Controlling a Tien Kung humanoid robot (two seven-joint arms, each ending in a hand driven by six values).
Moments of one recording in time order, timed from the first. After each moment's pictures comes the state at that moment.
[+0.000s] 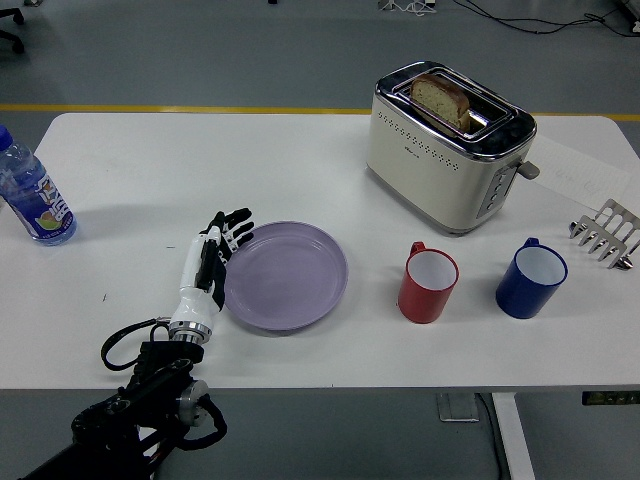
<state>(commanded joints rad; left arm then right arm) -0.41 0.00 -0.79 -0.87 0.58 0.30 -0.65 0.16 -0.07 1.14 0.18 -1.08 -0.12 -0.31</state>
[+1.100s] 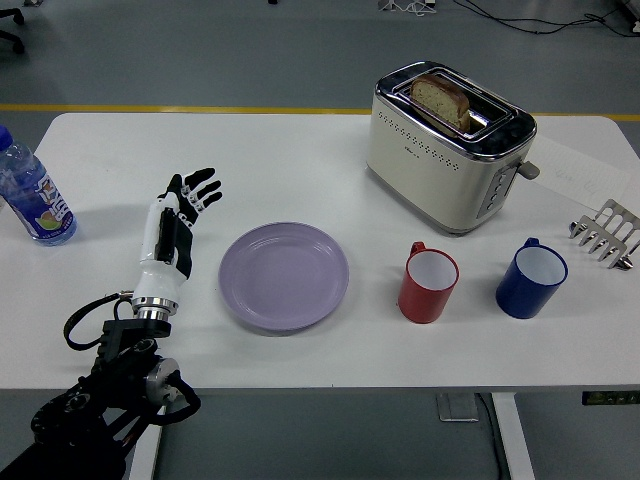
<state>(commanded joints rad) -0.34 0.08 -1.02 -1.04 0.71 0.27 -0.65 0.16 -0.08 1.14 0.18 -1.07 -0.13 -0.31</state>
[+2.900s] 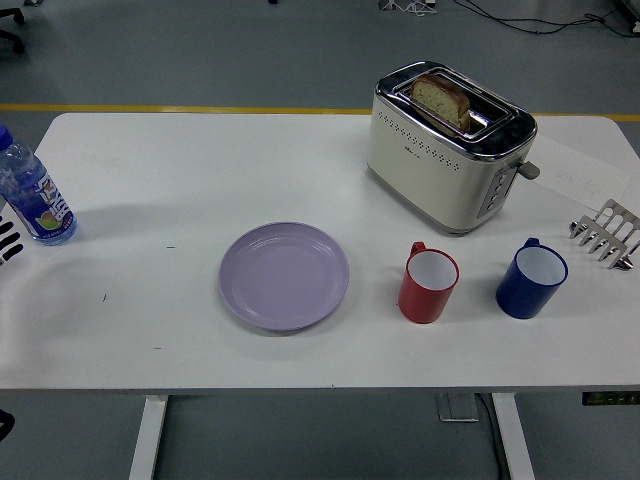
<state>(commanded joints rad) -0.12 0.33 -1.50 -0.94 0.70 0.02 -0.37 0.15 -0.07 1.17 0.18 -1.10 -0.13 -0.32</state>
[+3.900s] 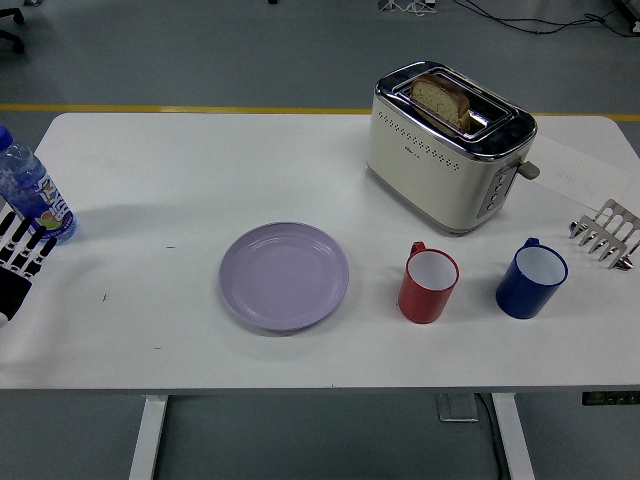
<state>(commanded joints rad) -0.13 0.32 -1.61 -0.96 0.20 -0.28 0.03 0.17 -0.07 1.18 0.18 -1.11 -0.13 -0.32</state>
